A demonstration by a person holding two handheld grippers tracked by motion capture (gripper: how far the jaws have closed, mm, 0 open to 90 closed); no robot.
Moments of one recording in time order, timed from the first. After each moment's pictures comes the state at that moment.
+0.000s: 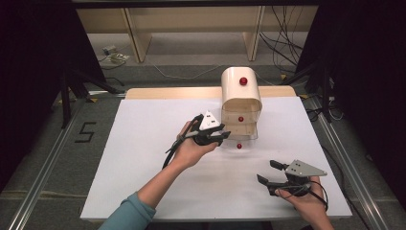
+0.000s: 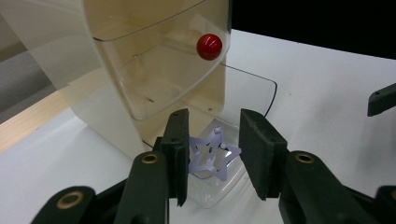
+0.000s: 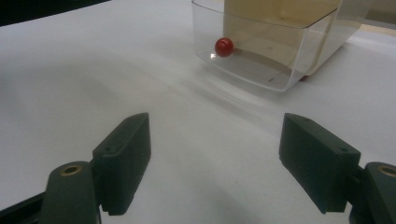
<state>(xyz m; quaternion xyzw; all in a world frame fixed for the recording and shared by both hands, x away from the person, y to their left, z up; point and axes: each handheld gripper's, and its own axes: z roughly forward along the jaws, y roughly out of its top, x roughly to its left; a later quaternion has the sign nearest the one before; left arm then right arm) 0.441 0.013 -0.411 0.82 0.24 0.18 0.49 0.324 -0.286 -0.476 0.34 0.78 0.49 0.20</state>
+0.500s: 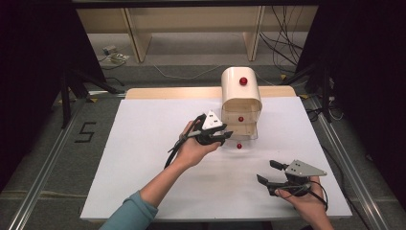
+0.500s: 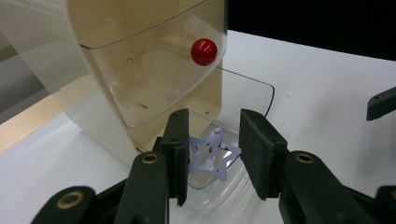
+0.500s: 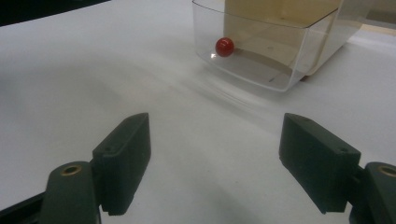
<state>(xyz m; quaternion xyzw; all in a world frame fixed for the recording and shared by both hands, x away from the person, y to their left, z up) 0.443 0.006 -0.410 0.82 0.24 0.18 0.49 0.324 -0.286 -0.476 0.34 0.78 0.49 0.20</state>
